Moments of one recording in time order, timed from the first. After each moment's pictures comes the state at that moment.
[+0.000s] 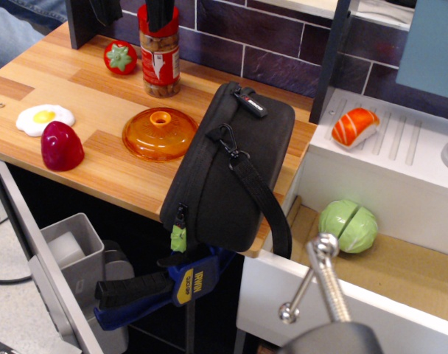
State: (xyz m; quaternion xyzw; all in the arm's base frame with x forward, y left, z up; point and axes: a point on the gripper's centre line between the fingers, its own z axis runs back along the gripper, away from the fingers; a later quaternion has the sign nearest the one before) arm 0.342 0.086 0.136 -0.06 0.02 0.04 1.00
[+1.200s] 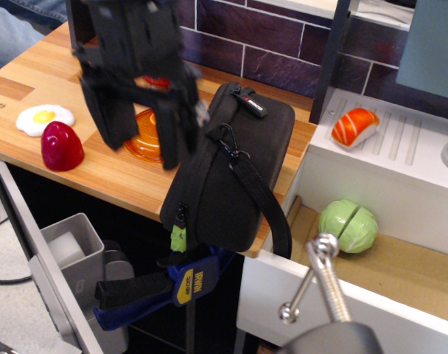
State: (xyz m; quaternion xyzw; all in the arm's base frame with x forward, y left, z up) arm 0.207 -0.017 0.122 -0.08 0.01 -0.06 0.99
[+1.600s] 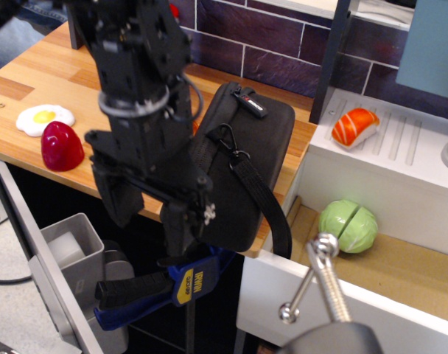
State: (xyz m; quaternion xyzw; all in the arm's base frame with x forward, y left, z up) arm 0.188 -0.030 0.075 -0.05 0.00 -0.07 1.00
